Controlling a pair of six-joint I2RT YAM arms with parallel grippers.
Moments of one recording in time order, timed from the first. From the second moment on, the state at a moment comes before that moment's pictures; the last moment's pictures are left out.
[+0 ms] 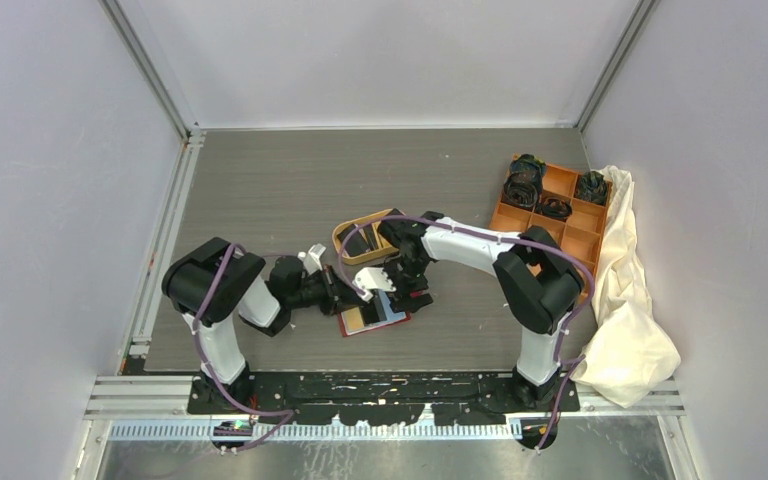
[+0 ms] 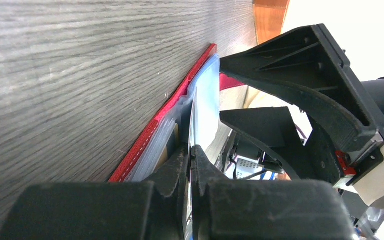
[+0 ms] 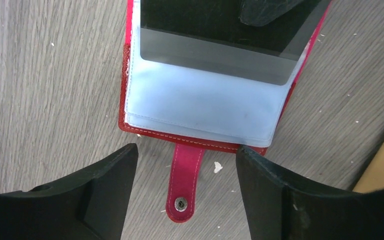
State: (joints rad) left arm -0.48 1.84 0.28 1.09 0.65 -1.18; right arm 0.76 1.85 1.22 -0.84 -0.40 -1.26
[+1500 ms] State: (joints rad) left arm -0.48 1.89 0.29 1.15 0.68 -1.19; right arm 1.11 1.83 1.22 -0.51 -0.24 -0.66
